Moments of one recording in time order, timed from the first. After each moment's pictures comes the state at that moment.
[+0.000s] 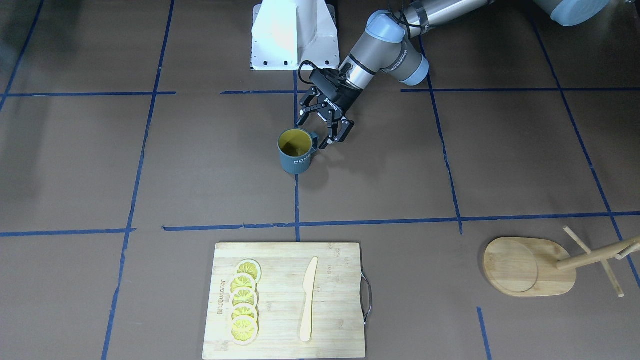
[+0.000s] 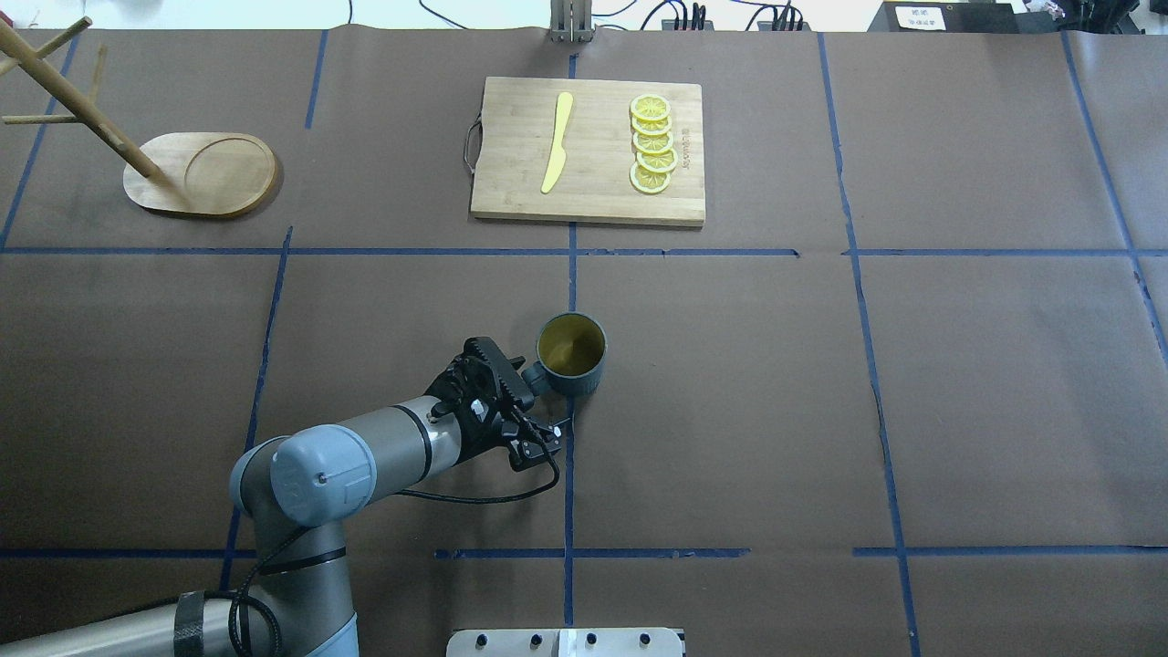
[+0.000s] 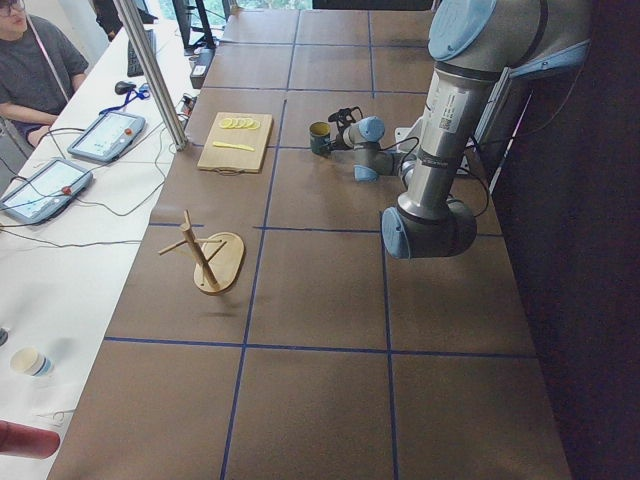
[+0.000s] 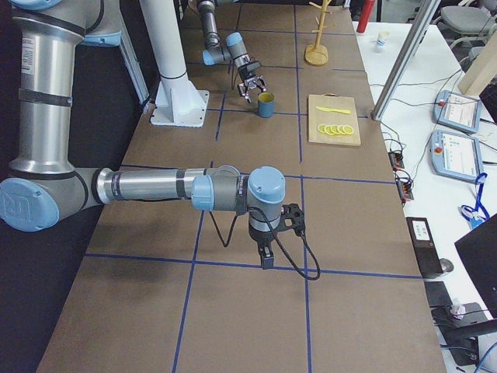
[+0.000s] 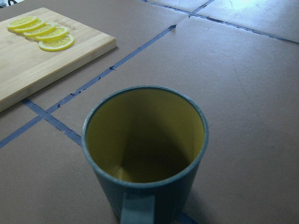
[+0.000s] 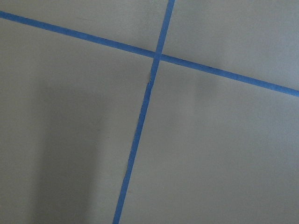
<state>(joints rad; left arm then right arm) -0.29 -2.05 -1.55 -2.59 -1.40 -0.45 1.57 -1.72 1.80 -1.64 2.26 -0.22</state>
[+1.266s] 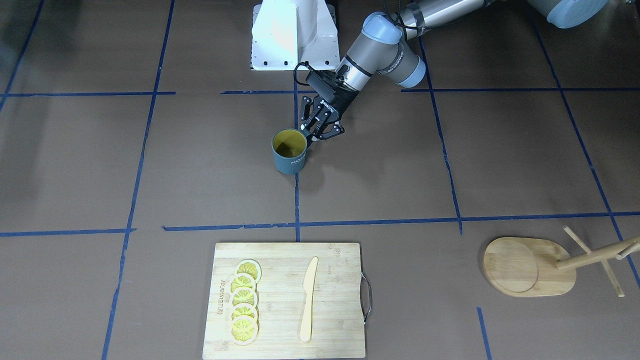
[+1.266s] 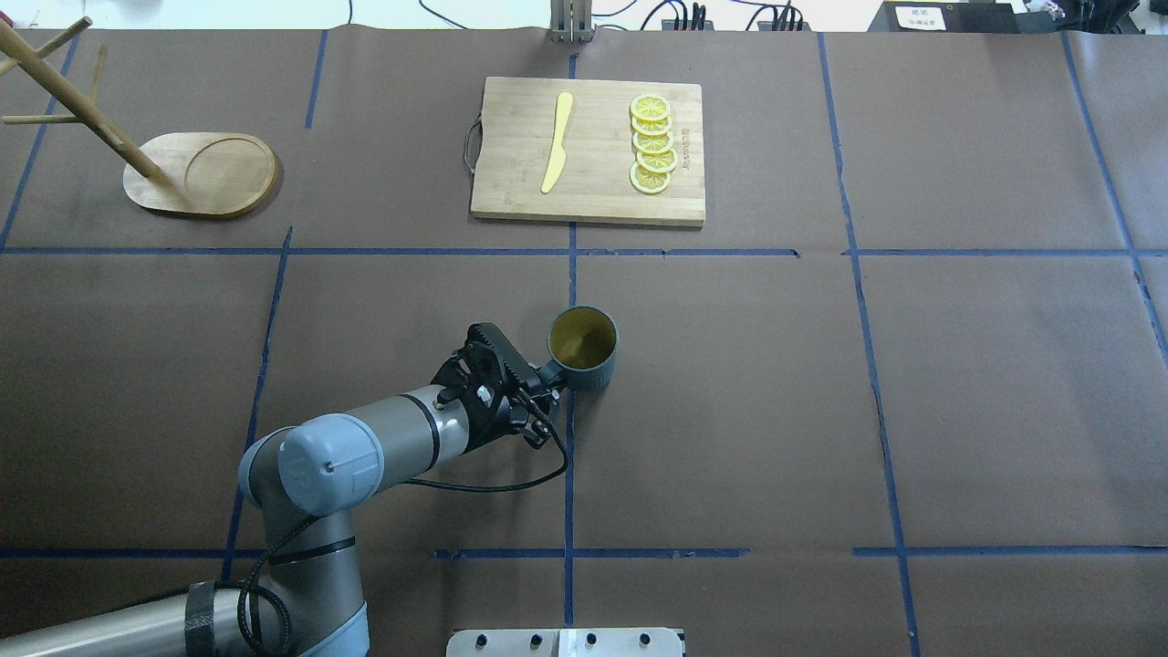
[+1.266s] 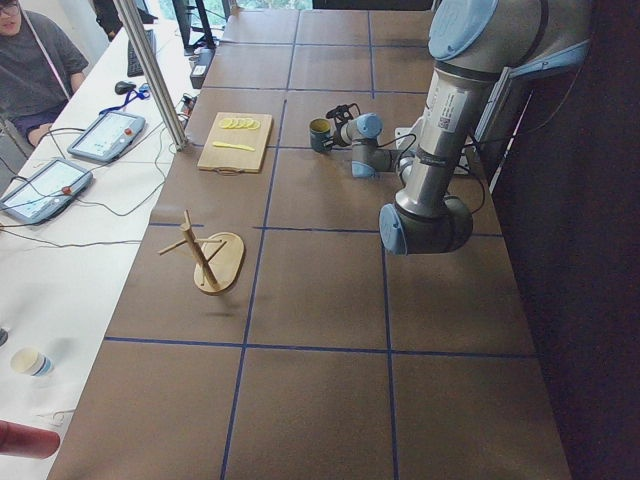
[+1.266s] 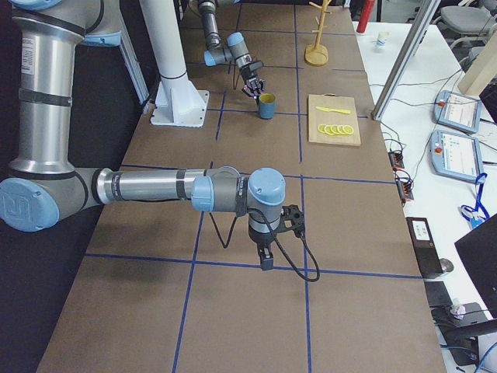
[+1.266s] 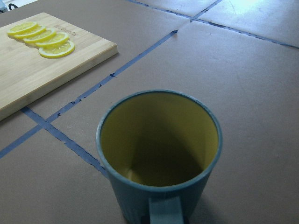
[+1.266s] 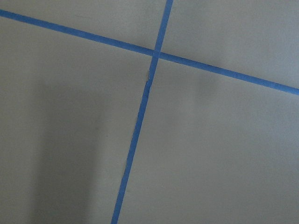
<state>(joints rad) -0.30 -2.07 -1.54 -2.60 -1.40 -0.50 1.57 -1.72 1.79 -1.64 2.26 -0.22</state>
